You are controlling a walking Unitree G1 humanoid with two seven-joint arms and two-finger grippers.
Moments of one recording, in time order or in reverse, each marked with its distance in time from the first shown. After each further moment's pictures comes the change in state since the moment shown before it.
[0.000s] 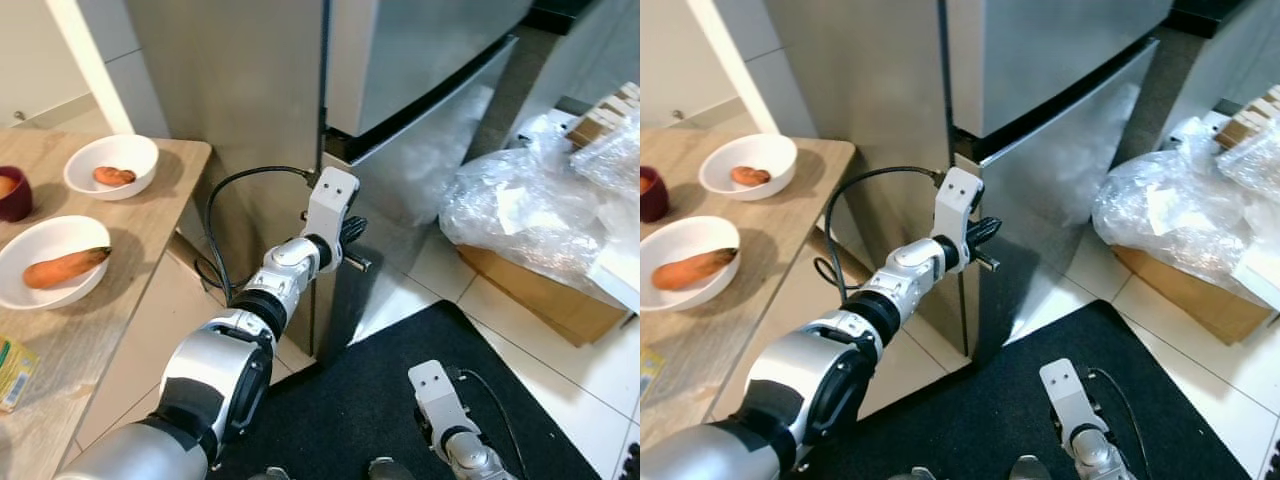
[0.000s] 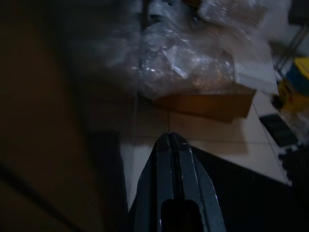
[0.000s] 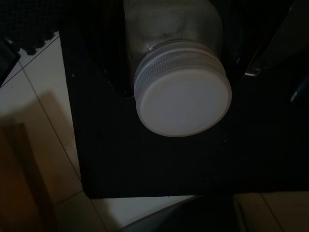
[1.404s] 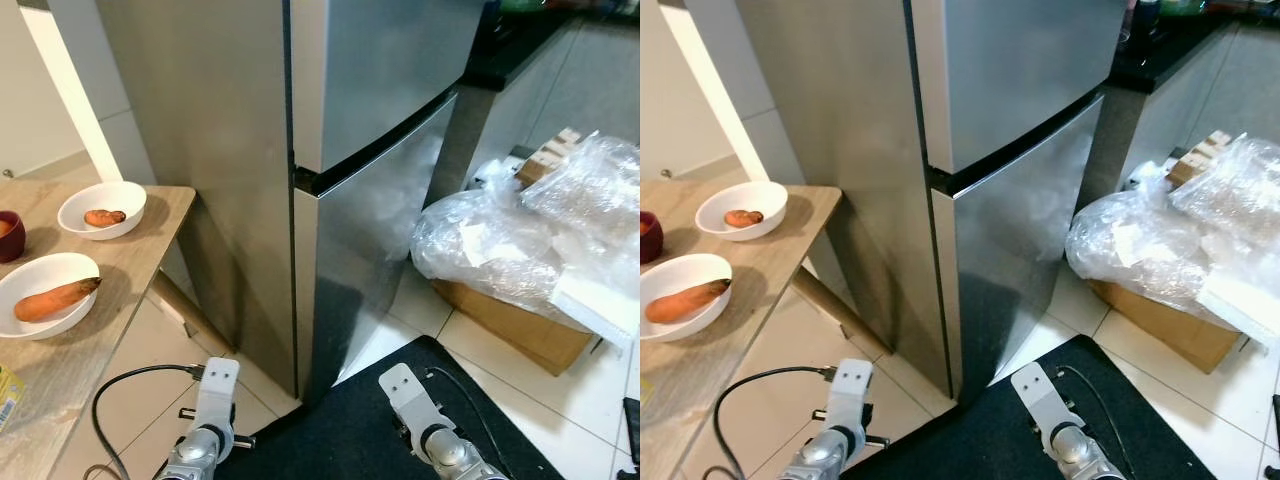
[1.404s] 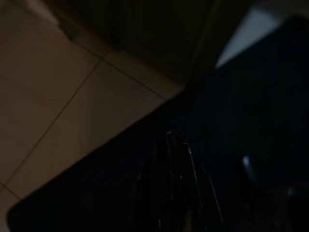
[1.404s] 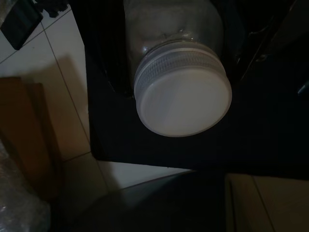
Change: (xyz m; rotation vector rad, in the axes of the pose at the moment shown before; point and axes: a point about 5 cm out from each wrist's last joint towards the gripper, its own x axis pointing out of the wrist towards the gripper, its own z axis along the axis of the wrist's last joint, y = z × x) left arm -0.186 0.007 -0.246 -0.331 0.565 0.675; right arm 0.004 0.027 0.013 -0.157 -0.002 0.149
